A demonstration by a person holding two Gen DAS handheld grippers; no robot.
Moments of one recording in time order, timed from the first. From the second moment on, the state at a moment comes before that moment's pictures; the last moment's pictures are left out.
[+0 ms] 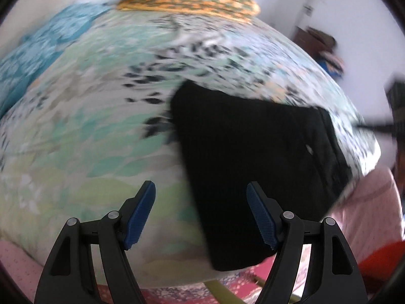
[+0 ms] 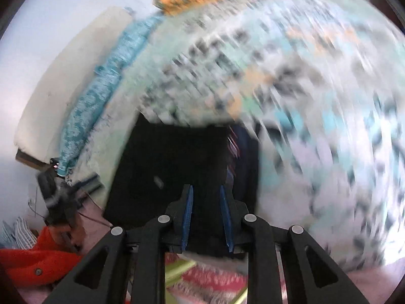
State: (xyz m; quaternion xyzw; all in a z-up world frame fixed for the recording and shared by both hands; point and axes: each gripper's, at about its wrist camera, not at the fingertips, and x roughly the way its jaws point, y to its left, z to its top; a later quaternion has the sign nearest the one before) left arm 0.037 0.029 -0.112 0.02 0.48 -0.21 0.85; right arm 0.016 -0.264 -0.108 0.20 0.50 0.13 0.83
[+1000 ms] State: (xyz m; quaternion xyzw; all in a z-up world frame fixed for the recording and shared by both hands) left arm 0.010 0.007 -0.111 0.07 0.52 -0.23 0.82; right arm -0.042 -0.231 -0.145 0.12 0.58 0.11 0.80
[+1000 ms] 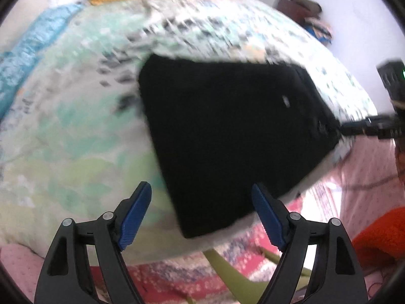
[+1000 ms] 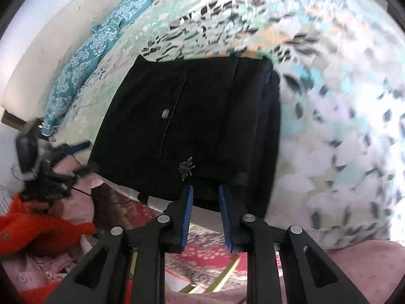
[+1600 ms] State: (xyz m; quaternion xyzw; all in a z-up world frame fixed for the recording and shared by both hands) left arm 0.030 0.024 -0.106 0.11 0.51 -0.12 0.84; right arm -0.039 -0.224 -0.146 0.16 0.54 0.08 0.82
